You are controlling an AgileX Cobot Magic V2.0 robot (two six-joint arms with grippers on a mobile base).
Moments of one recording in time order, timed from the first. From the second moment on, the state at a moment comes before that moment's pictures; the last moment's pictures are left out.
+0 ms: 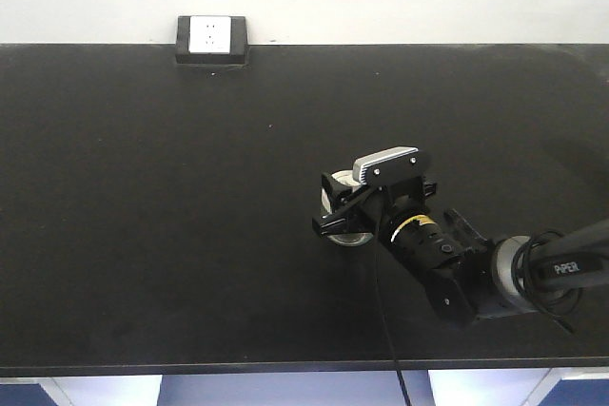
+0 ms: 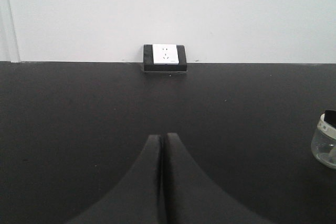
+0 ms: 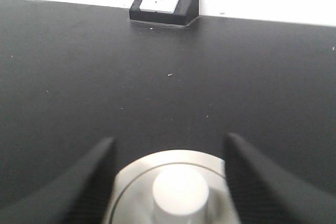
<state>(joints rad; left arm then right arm) -0.08 0.05 -0.24 0.01 0.37 -0.12 0.45 2.00 -0.82 0.03 -0.93 0.05</state>
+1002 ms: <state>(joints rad) -0.08 0.05 -0.24 0.01 0.37 -0.12 0.45 1.05 -0.81 0.02 0.10 -0.11</state>
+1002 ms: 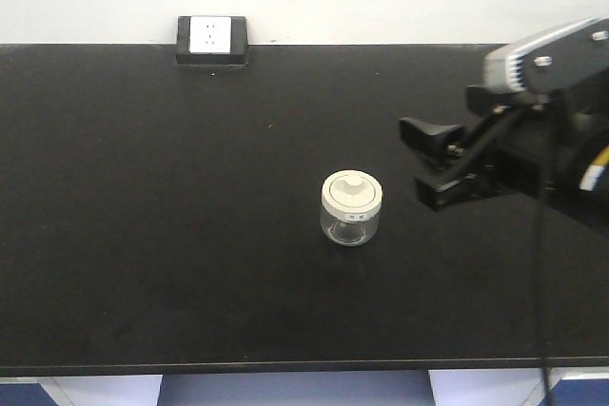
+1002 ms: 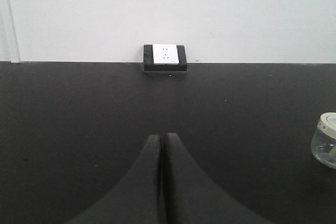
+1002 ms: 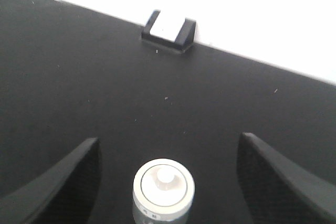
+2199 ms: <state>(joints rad) -0.08 0.05 -0.24 0.01 0.37 -0.12 0.45 -0.01 -0.23 0.01 0.24 -0.14</state>
